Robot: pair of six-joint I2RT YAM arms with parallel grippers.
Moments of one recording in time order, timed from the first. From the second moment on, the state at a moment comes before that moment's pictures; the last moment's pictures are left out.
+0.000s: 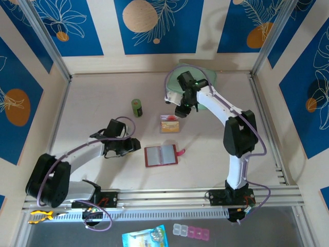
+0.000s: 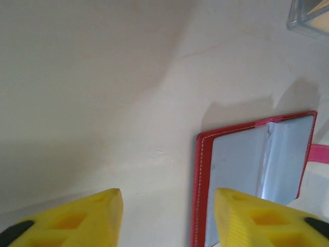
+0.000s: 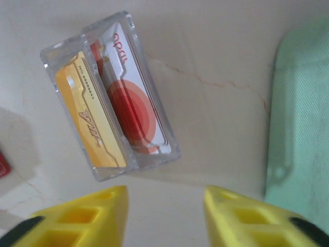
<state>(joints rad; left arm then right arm) -0.41 1.29 0.62 -0.42 0.34 -0.66 0.45 1.90 1.64 -0.95 -0.13 -0.75</state>
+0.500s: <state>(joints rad) -0.26 1.25 0.72 -0.53 0.05 -0.43 0.35 1.59 1.07 -0.58 -0.12 -0.41</state>
